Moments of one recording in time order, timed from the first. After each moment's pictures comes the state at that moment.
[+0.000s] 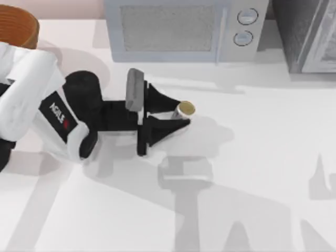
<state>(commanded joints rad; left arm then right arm) -0.33 2.53 1.17 1.33 1.28 0.03 0.00 0.00 0.00 0.00 0.00 0.00</state>
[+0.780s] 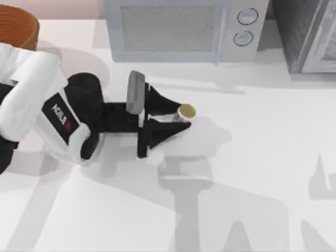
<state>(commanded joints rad) -0.33 2.54 1.18 1.34 1.29 0.03 0.00 0.00 0.00 0.00 0.00 0.00</state>
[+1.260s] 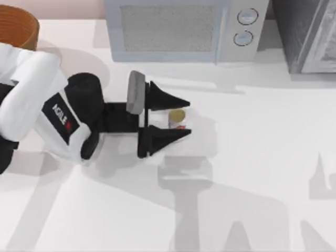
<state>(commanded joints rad) -0.33 2.54 1.18 1.34 1.29 0.03 0.00 0.00 0.00 0.00 0.00 0.00</state>
